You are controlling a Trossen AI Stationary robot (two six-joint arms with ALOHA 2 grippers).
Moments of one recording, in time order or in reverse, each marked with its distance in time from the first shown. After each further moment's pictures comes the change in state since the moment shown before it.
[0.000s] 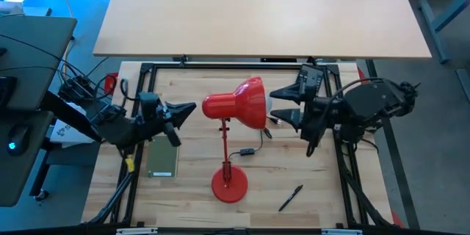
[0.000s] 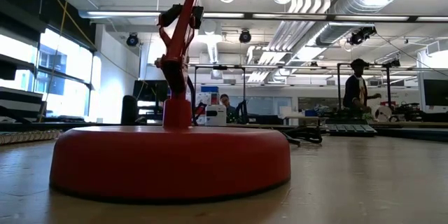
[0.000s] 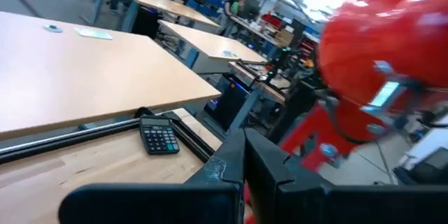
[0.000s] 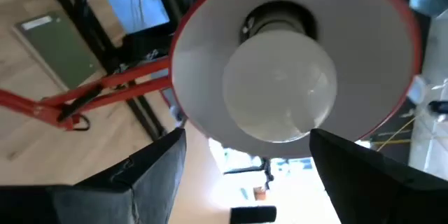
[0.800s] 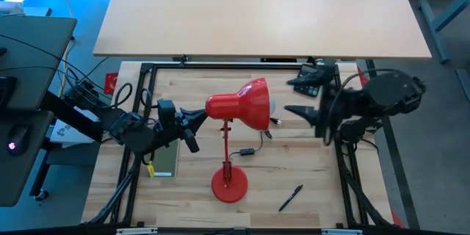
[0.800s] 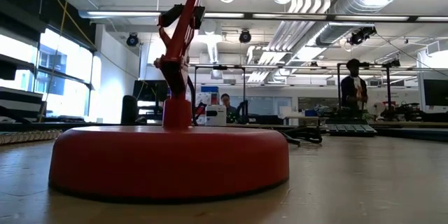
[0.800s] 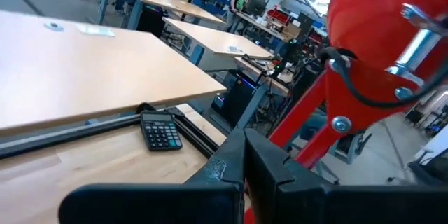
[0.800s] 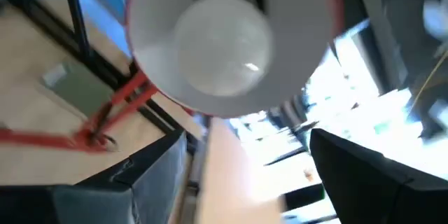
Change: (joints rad) left arm 0.041 0.104 0.000 0.074 0.033 0.015; right arm 0.007 -0.092 0.000 -0.094 0.015 0.393
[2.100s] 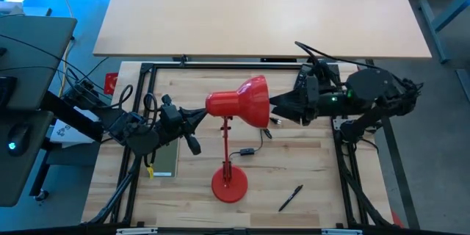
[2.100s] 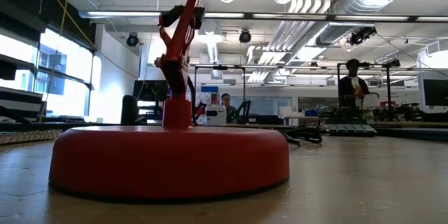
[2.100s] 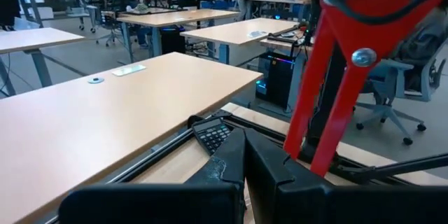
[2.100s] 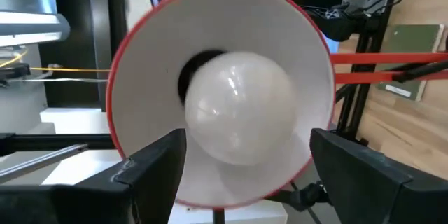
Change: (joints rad) left arm 0.008 0.000 0.000 -0.114 -0.034 0.310; right arm -0.096 0.067 0.000 0.122 -0.269 2.315
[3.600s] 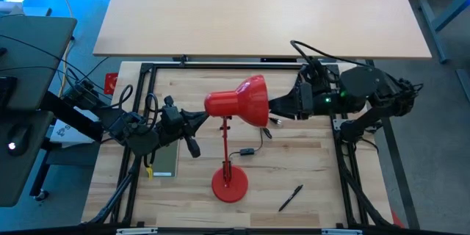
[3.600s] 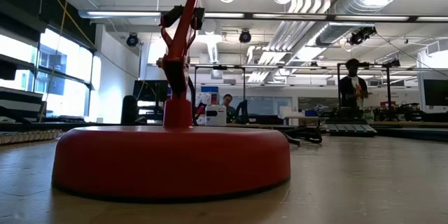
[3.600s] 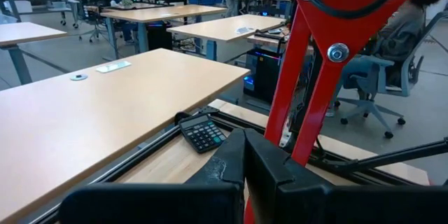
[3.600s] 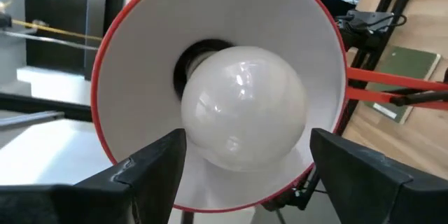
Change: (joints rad) left arm 0.000 0.000 0.000 0.001 0.053 -0.010; right arm -0.039 0.020 0.000 0.021 -0.077 -0.176
